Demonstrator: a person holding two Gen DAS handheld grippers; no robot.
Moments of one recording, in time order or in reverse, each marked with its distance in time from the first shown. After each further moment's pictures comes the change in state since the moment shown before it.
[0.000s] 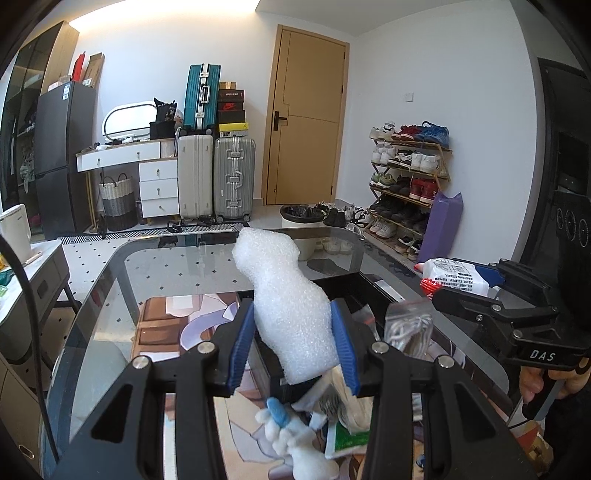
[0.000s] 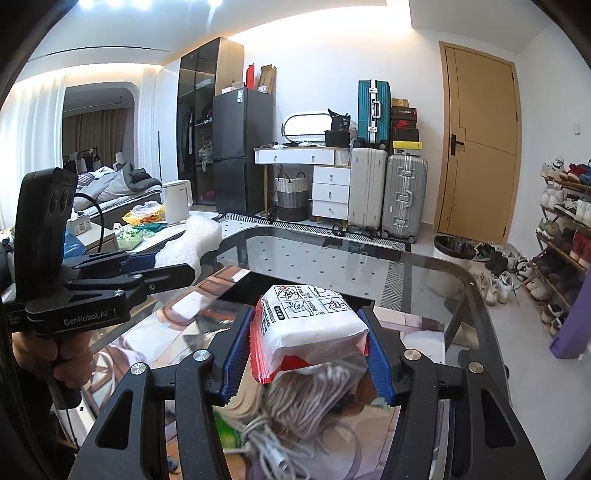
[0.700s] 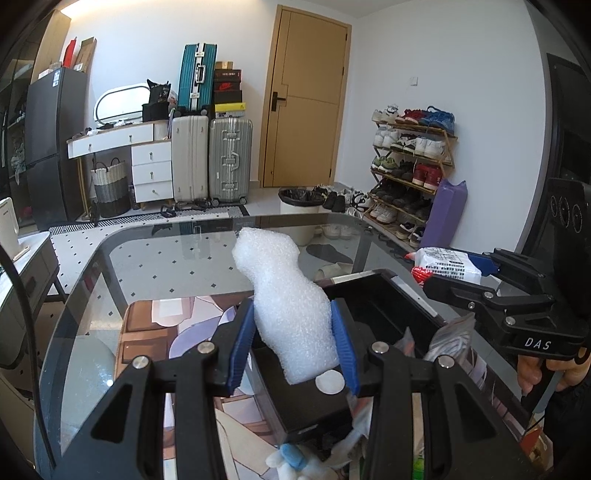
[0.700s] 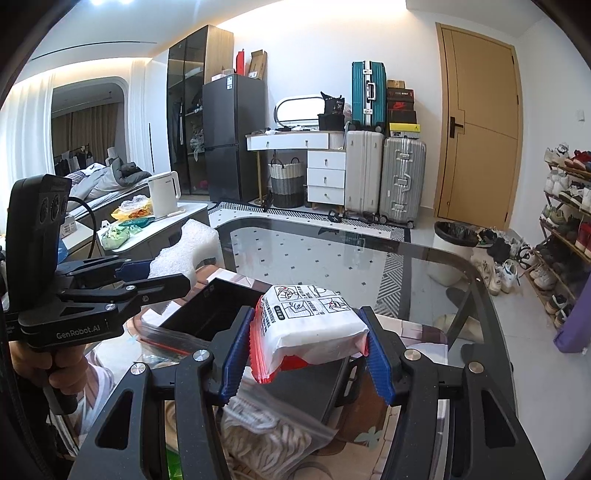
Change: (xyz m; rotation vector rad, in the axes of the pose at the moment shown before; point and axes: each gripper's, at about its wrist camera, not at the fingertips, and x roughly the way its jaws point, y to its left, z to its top) left arm 0.058 0.011 0.014 -0.002 0.085 -0.018; right arm 0.059 -0.029 0.022 0.024 0.064 0.006
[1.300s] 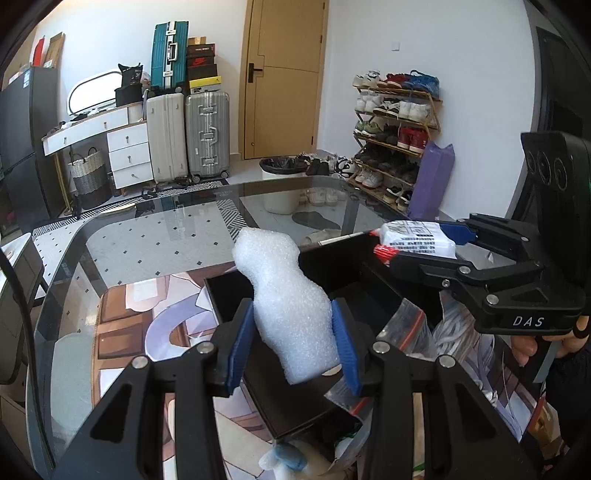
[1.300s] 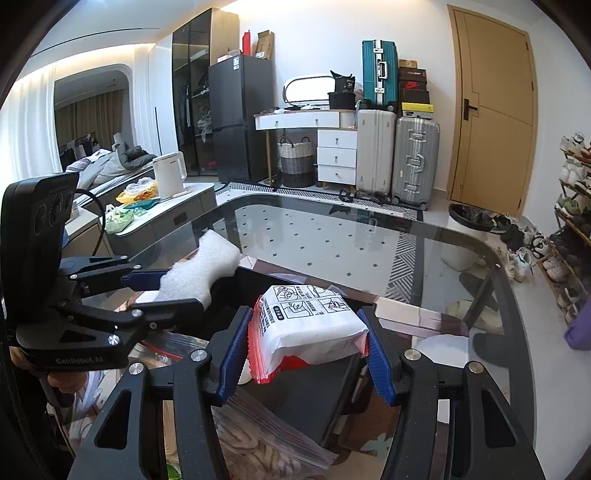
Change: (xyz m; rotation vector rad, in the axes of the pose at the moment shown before) left arm 0.028 -0.010 -0.009 0.071 0.121 -0.055; right arm 0.036 -0.001 -0.002 -0.001 0.078 0.062
